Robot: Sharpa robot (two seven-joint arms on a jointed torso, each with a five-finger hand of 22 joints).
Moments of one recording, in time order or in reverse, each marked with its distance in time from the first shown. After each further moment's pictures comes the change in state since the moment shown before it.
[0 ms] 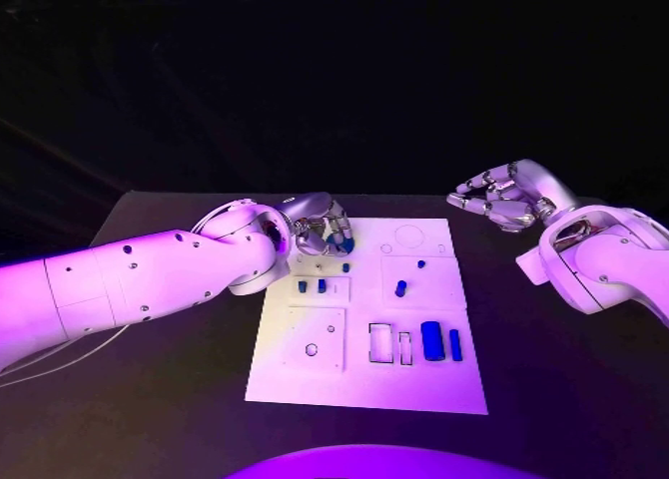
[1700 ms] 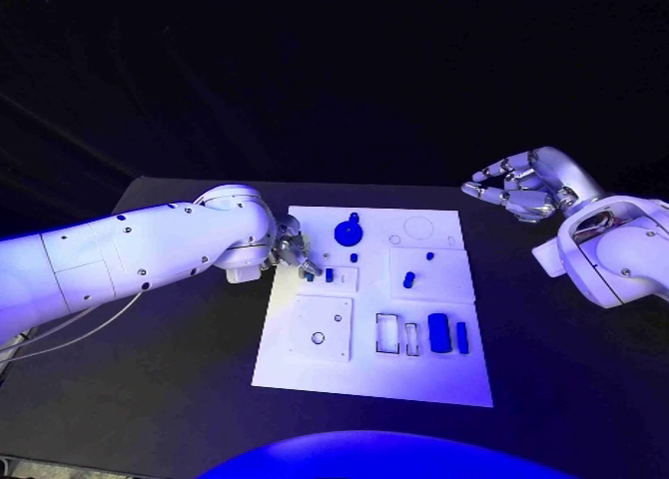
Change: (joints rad) left arm 0.016 -0.032 0.012 -0.037 0.203 0.465 -0.492; left_hand -0.470 0.000 0.141 0.028 -0.004 0.180 -0.123 0.157 0.322 0.456 -0.134 0.638 0.726 0.184 -0.112 0.218 0.370 -0.087 0.336 -0.089 0.455 0.598; right arm 0.010 -0.014 0.001 0.010 -0.010 -0.002 -0.006; right_hand 0.009 -0.009 0.008 -0.003 0.000 0.003 -0.003 0.000 0.001 0.007 0.000 0.004 0.010 0.000 0.000 0.000 0.000 0.000 0.000 0.000 0.012 0.000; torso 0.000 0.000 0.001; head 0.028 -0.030
